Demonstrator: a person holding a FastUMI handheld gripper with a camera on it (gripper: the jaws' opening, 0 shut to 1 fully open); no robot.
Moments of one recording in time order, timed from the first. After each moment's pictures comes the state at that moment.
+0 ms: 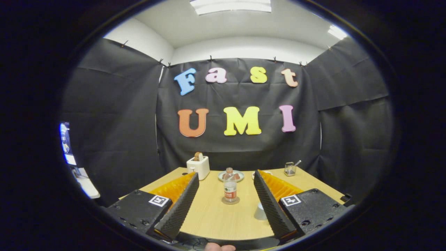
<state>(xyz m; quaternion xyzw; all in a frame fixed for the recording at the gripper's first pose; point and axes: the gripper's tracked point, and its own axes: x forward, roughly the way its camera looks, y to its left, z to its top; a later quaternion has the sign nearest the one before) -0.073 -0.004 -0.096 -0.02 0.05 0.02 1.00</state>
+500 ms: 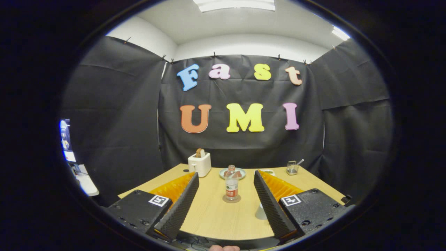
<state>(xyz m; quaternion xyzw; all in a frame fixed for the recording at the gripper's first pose) -0.063 -0.003 -0.104 -0.03 0.06 0.03 1.00</state>
